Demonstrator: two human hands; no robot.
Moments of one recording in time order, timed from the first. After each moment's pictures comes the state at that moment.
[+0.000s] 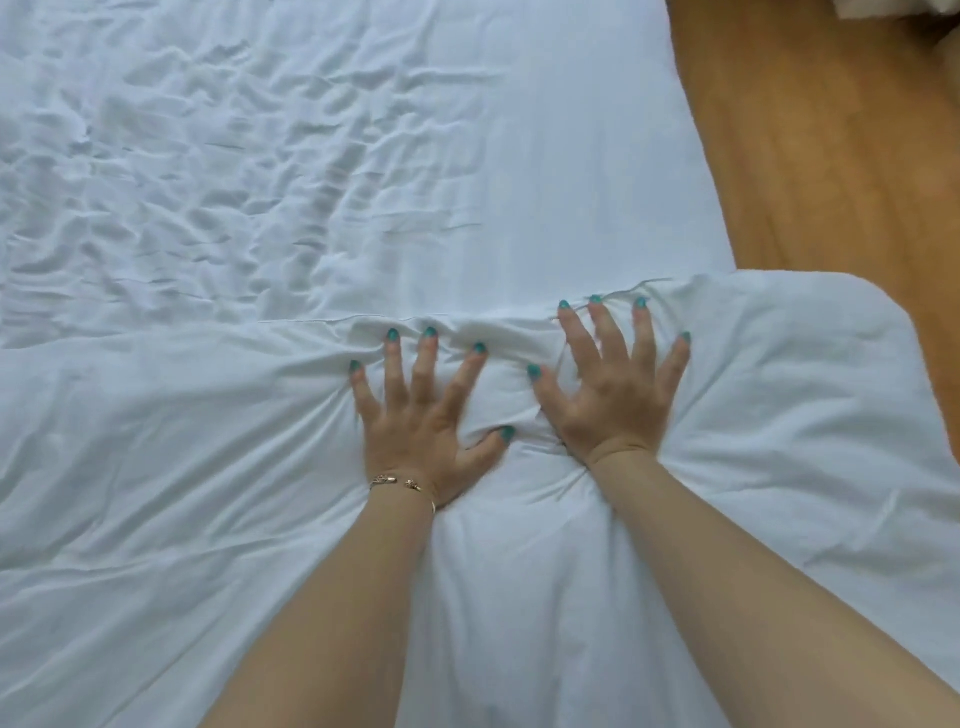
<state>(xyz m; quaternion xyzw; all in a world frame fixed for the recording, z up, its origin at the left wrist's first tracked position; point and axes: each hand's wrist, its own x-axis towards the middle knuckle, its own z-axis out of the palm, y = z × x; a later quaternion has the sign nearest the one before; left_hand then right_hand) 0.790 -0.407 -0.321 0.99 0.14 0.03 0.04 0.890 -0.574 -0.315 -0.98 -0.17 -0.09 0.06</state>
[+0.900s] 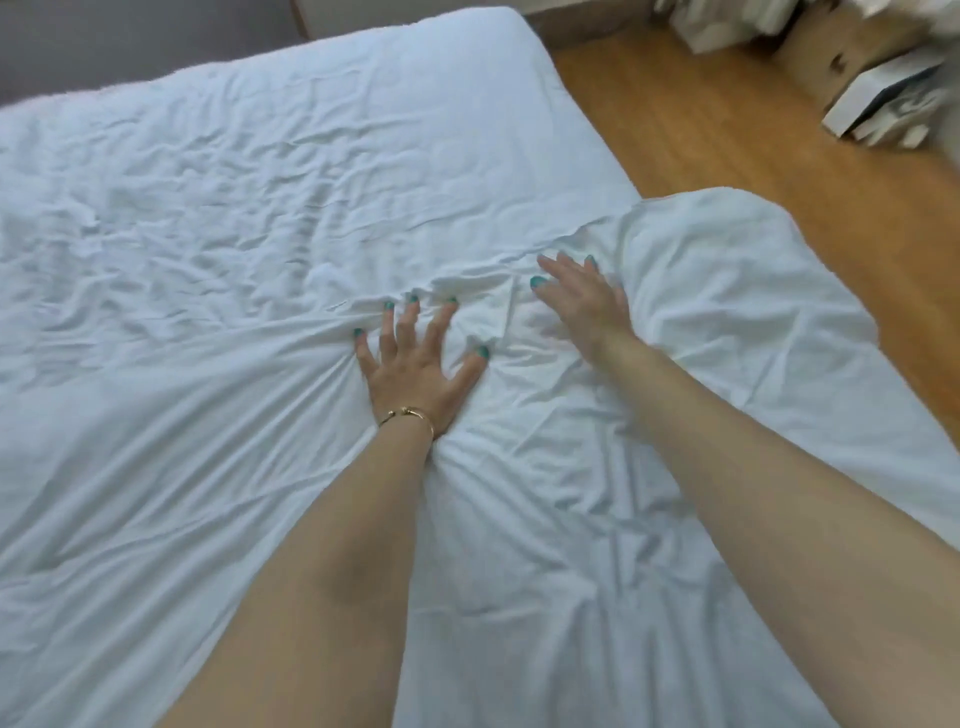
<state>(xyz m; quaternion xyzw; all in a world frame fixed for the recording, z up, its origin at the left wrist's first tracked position) 0.800 -0.391 -0.314 0.98 0.14 -0.04 0.10 0.884 -0.577 -0.269 -0.93 -0.05 0.16 0.31</state>
